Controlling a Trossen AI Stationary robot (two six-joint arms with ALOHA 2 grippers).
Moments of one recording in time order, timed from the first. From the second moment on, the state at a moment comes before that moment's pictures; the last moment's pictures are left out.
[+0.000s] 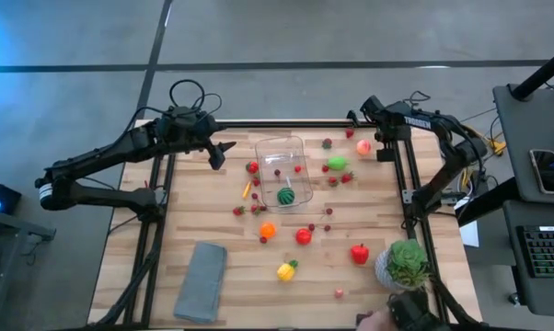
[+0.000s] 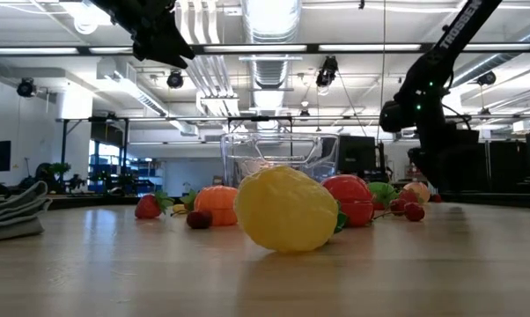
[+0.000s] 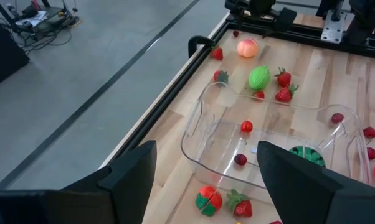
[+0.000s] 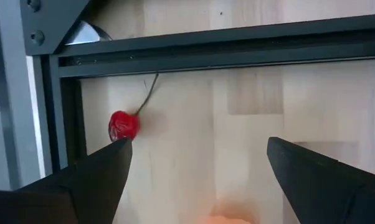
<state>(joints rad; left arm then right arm) 0.43 0.98 1.04 -0.54 -0.11 0.03 -1.07 1.65 0.96 -0.82 0.31 2.13</state>
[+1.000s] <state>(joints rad) 0.43 0.99 1.04 -0.53 -0.11 0.03 -0.84 1.66 1.22 -1.01 0.46 1.32</state>
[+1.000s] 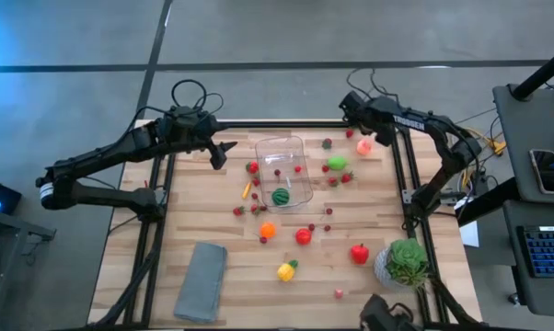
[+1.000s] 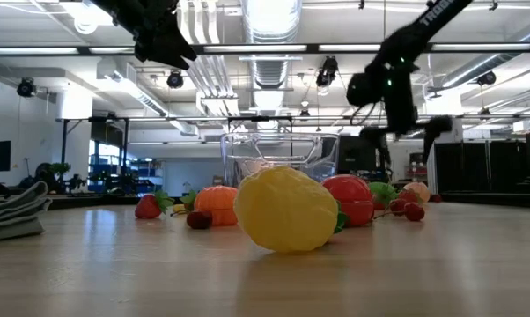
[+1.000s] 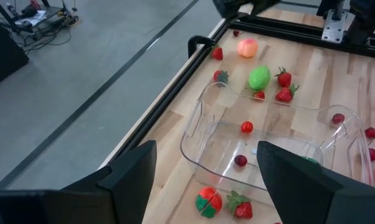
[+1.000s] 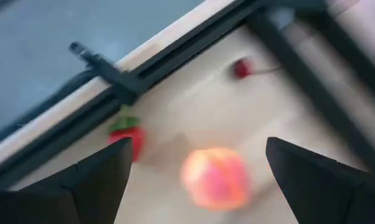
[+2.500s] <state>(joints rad) 0.43 0.95 1.04 -0.54 -0.11 0.03 -1.10 2.15 1.68 -1.52 0.31 1.03</state>
